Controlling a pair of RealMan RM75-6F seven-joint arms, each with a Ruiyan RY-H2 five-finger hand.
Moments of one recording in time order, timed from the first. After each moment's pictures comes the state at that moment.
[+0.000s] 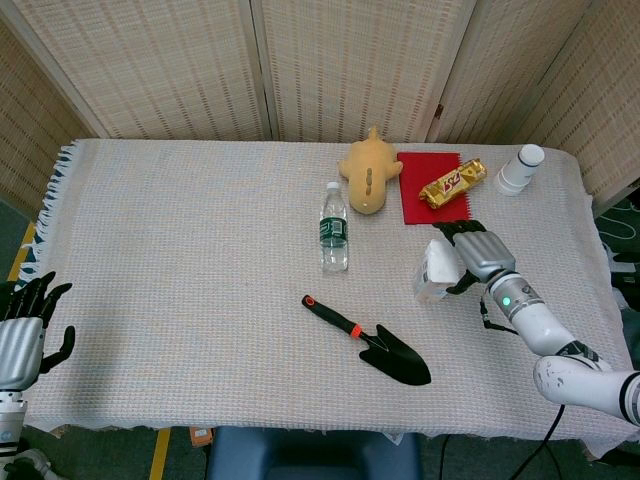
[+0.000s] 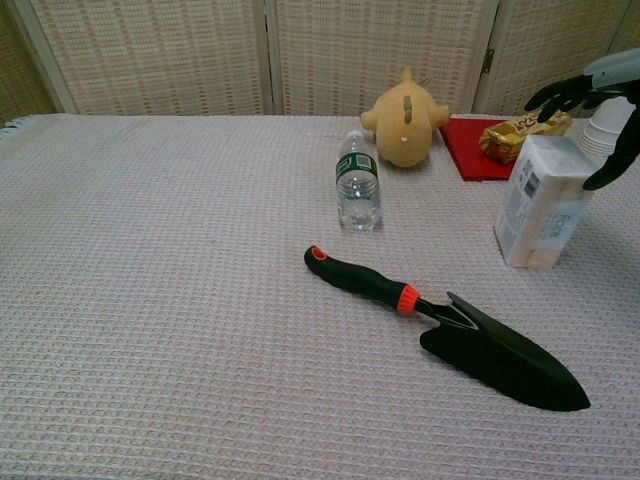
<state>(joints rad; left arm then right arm) -0.15 -1.08 -0.11 -1.73 1.37 1.44 0.13 0.90 -1.02 0.05 -1.66 -0.74 0.68 -0.18</state>
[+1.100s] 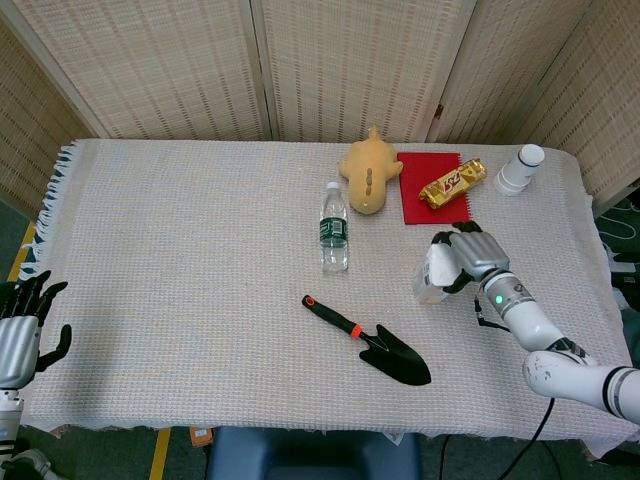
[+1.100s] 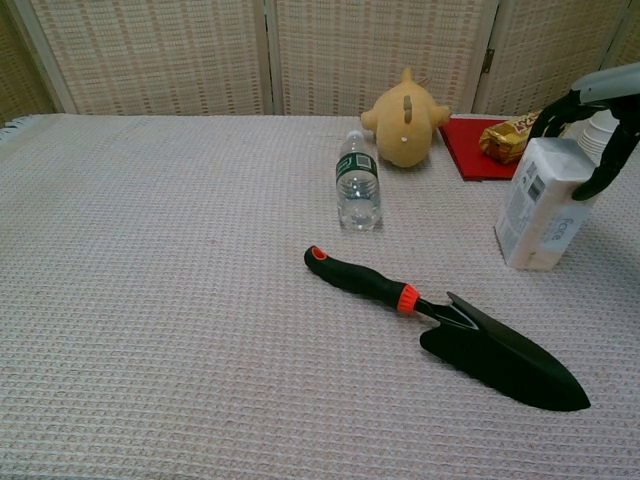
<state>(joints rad) -0.16 -1.08 -0.11 -1.72 1.36 1.43 0.10 0.90 -1.09 0.05 -1.60 -0.71 0.69 -0.21</state>
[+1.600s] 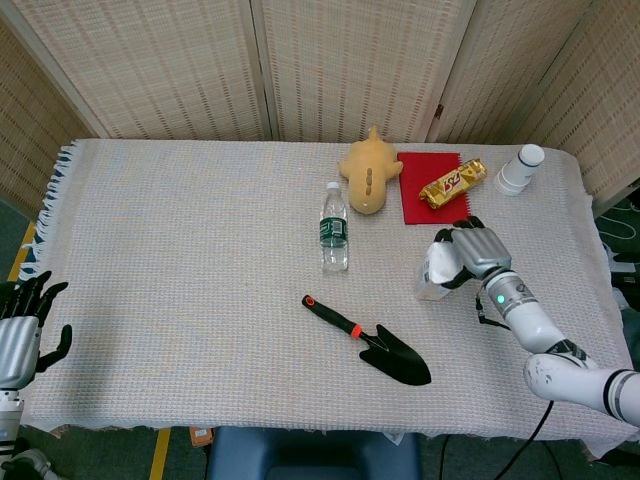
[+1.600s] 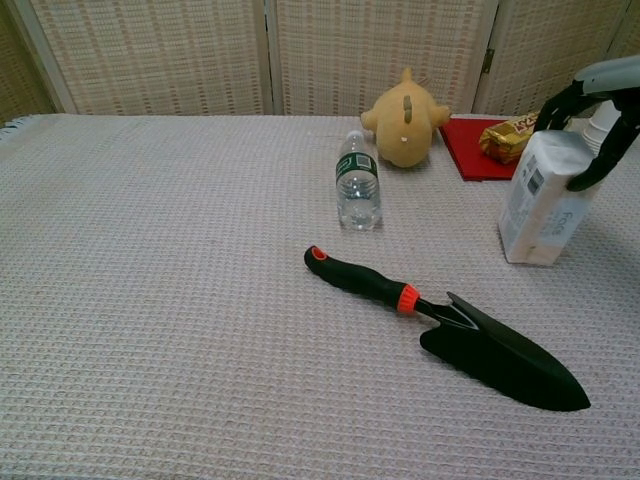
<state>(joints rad) -0.15 -1.08 -0.11 -1.73 1.36 1.44 0.09 0.86 -1.10 0.07 -1.59 -0.77 0.74 -0.19</state>
